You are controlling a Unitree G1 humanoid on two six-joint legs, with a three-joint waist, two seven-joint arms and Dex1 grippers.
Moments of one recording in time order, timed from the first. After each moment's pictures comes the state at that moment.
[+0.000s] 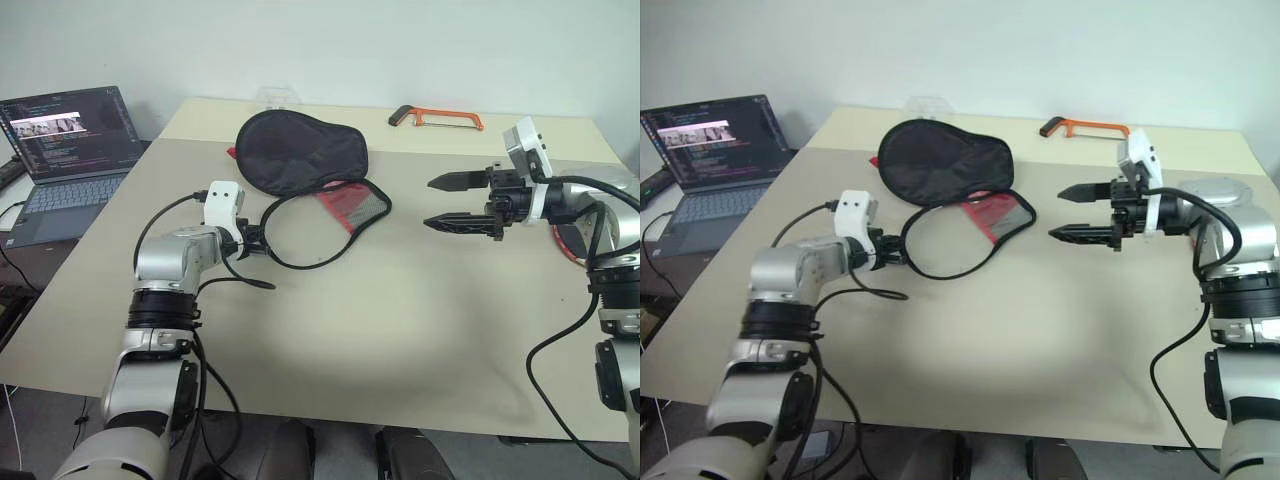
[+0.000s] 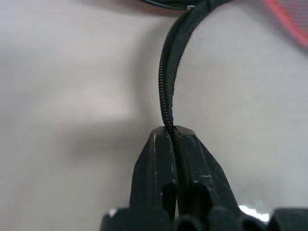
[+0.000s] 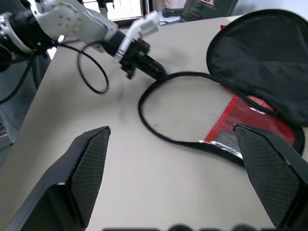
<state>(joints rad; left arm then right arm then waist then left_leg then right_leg) -0.75 0.58 0.01 0.28 -0.29 0.94 -0.55 -0.89 -0.74 0.02 0.27 0.40 0.55 1.39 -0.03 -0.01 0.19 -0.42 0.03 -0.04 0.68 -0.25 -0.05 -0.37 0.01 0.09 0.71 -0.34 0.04</state>
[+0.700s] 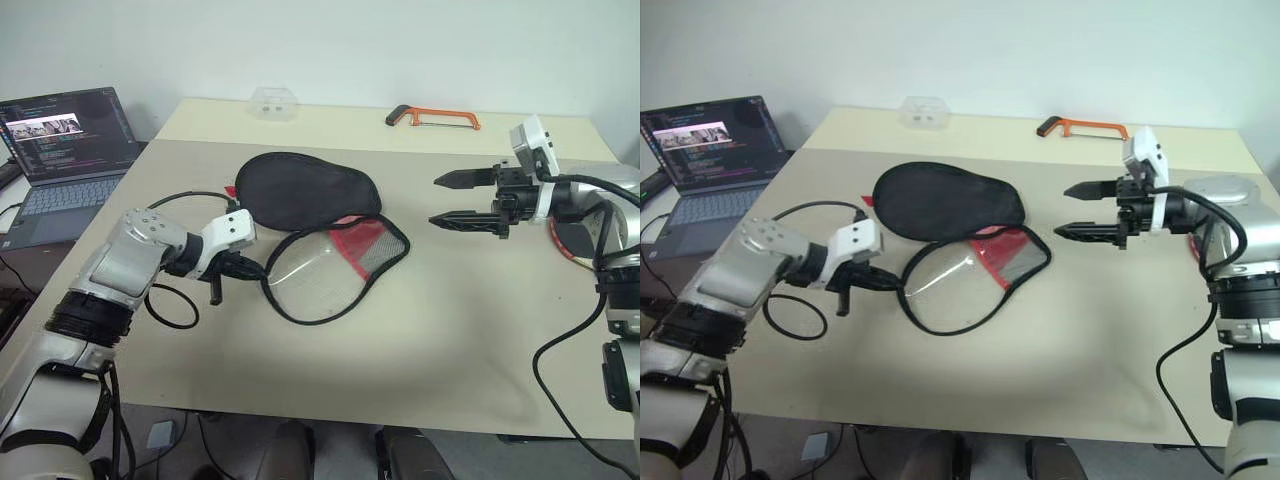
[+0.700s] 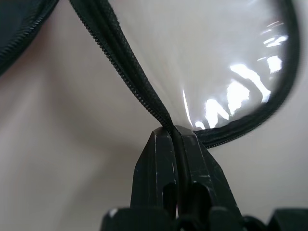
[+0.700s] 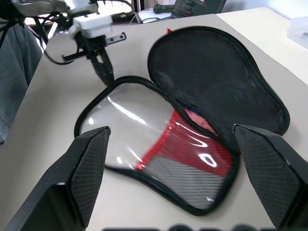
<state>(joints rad) -0.81 0.91 -0.37 0.41 -0.03 0.31 -1.30 -0.88 -0.77 0.02 0.25 0.41 0.55 1.37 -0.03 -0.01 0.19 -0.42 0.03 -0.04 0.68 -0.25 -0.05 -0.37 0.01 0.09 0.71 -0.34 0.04</state>
